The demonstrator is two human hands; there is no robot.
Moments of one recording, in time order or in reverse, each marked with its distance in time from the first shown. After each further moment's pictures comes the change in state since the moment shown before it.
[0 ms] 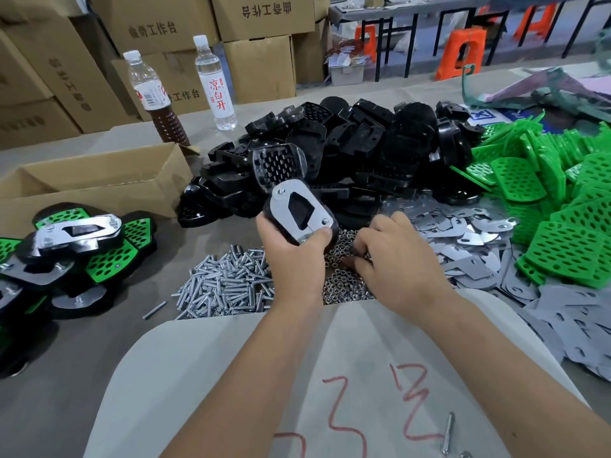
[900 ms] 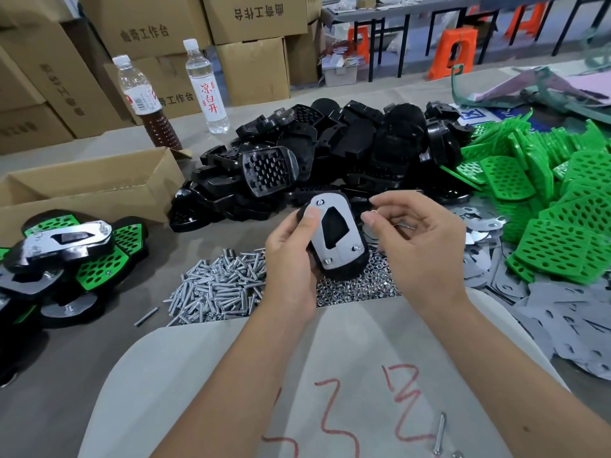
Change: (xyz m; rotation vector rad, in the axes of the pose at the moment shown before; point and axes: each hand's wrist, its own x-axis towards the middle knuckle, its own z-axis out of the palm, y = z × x) left_hand 0.000 0.008 0.000 -0.173 -0.286 -0.190; right_hand -0.003 0.009 -0.006 0.914 0.583 0.078
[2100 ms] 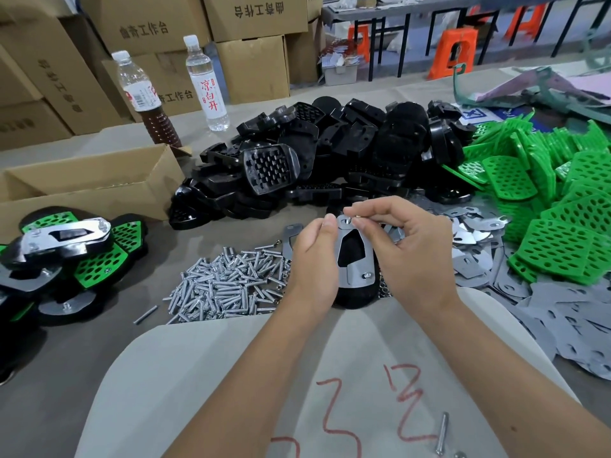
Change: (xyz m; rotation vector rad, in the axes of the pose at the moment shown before) left_hand -0.007 -0.011 0.009 0.458 -0.082 0.030; right_hand -0.002 -0.003 0.006 -0.130 -0.096 -0.142
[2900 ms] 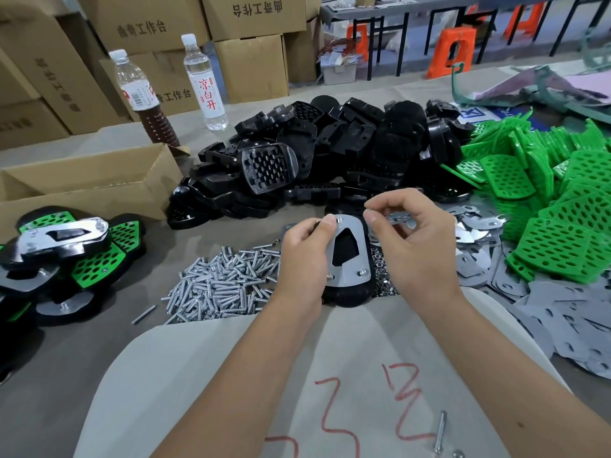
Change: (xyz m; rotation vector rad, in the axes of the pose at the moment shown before) left_hand 0.002 0.008 -0.001 -0.197 0.072 -0.082; right_hand 0.002 0.008 -0.002 0.101 0.078 0.153
